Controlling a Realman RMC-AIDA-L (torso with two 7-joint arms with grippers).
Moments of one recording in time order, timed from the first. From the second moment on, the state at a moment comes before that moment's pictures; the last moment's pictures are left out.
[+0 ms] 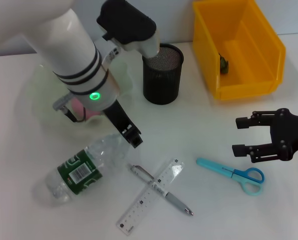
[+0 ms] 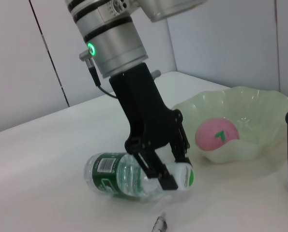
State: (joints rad) left arm -1.06 -2.07 1.64 0.88 2.48 1.37 -2.68; right arm 0.47 1.98 -0.59 -0.77 -2.13 -1.77 1.38
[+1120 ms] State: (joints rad) left arm -0.95 -2.06 1.34 1.15 2.55 1.63 -2.65; right arm 0.46 1.98 -0.59 -0.77 -2.13 -1.77 1.37
